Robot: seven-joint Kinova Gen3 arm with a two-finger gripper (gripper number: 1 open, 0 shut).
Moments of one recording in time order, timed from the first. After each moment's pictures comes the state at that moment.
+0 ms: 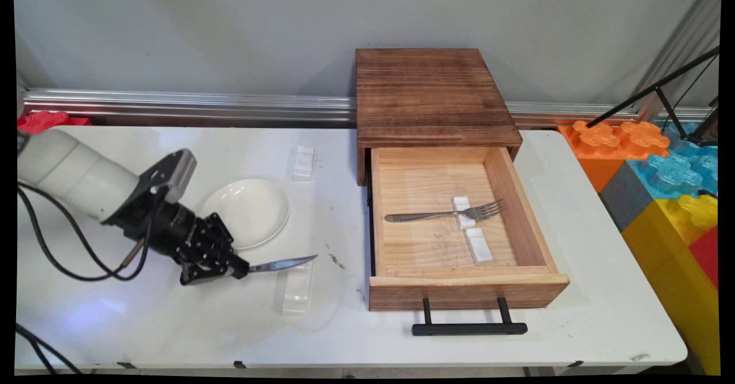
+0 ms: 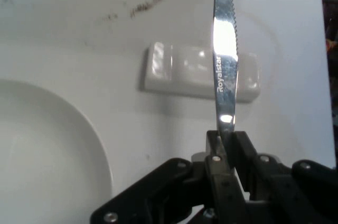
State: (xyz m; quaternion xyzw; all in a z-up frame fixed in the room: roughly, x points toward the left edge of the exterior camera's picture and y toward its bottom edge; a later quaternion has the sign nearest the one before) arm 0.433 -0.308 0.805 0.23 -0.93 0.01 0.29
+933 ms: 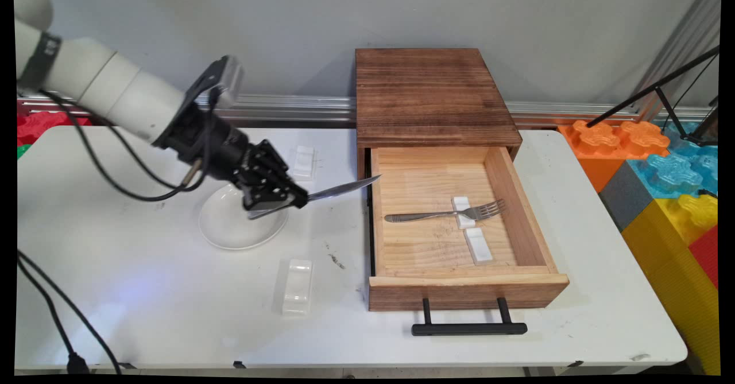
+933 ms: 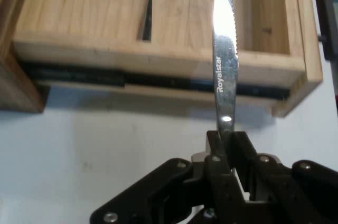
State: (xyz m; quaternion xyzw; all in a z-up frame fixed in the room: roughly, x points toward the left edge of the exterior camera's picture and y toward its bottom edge) arm 0.365 -0.376 0.897 0.23 -0.91 0.06 0.34
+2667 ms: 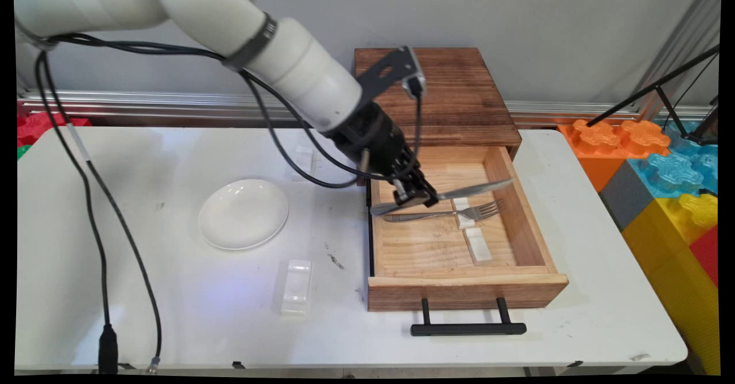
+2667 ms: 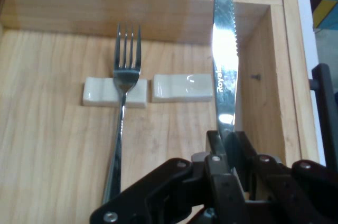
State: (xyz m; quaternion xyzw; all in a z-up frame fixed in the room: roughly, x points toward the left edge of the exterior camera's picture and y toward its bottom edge) arm 0.172 -0.455 0.908 0.21 -0.92 0.04 0.32
